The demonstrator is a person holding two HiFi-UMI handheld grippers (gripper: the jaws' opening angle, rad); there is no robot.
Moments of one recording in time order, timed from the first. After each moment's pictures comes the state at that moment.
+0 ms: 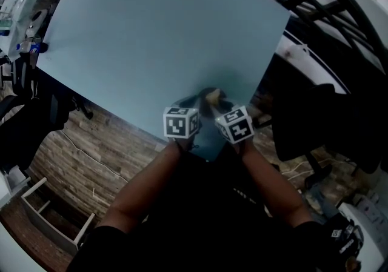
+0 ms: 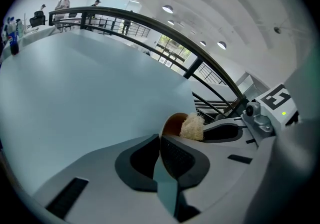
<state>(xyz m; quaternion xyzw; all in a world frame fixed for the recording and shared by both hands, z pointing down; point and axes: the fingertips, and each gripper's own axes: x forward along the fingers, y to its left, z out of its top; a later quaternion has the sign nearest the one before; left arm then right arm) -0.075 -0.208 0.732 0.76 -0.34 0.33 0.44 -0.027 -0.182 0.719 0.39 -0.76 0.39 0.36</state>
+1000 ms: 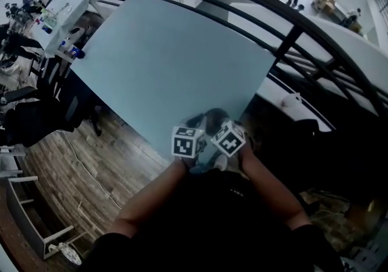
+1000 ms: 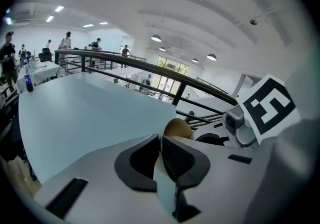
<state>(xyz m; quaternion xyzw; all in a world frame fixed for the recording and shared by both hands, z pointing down) -0.007 -0.175 0.584 0.81 -0.42 0.25 0.31 0.005 -0.134 0.624 0.24 -0.84 0.19 0.44</state>
